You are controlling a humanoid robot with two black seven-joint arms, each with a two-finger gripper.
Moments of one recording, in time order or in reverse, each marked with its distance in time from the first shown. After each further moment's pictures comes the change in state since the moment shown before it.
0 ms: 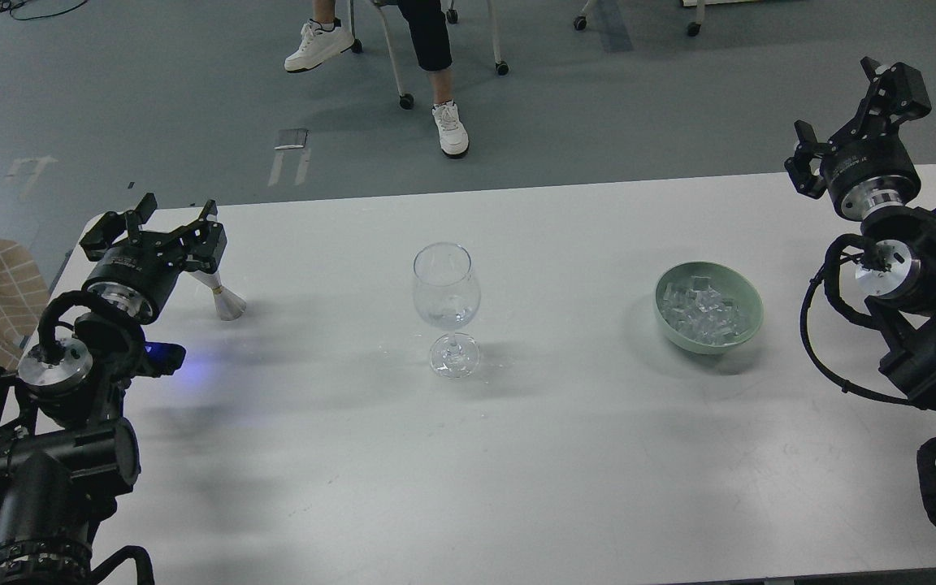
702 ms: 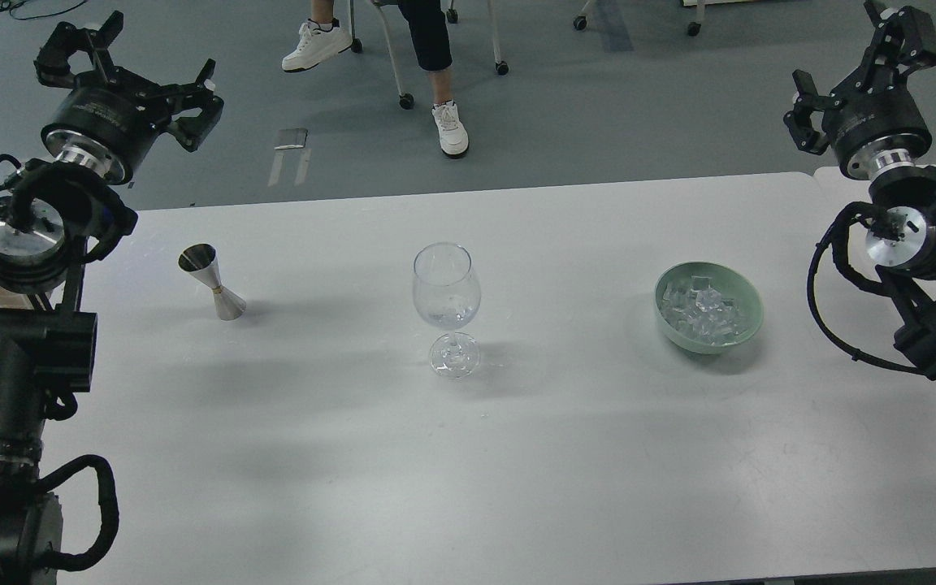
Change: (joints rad) left arm -0.271 0.127 0.197 0.011 0.283 -0.013 -0.073; right arm 0.037 -0.082 -0.042 0.134 -0.023 0.003 -0.002
